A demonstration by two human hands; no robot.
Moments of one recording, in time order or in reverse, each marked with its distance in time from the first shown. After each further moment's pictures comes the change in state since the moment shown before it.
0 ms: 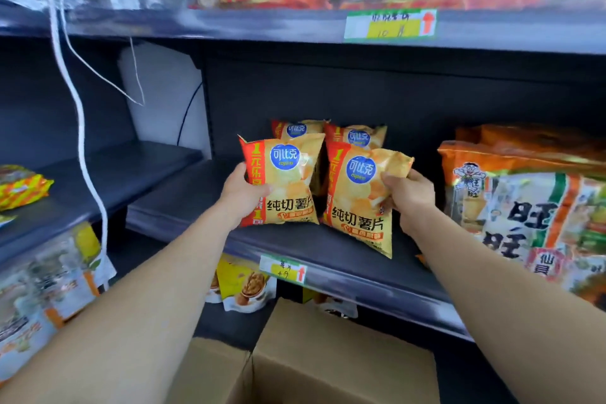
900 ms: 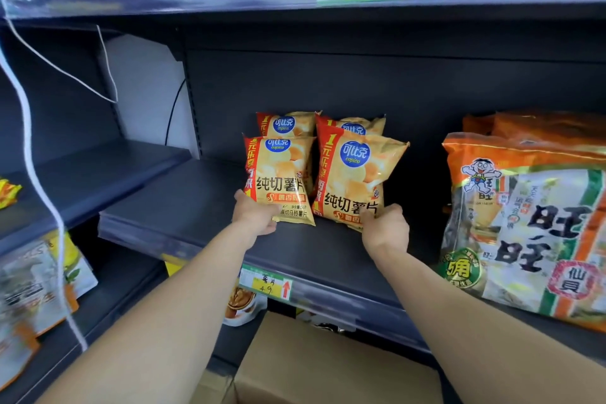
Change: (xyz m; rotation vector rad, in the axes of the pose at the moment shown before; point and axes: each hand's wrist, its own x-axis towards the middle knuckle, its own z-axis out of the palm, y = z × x) left_hand 0.034 -0.038 0.066 -0.061 0.061 -0.291; right_hand 0.036 0.077 0.020 -0.516 0.104 -0.046
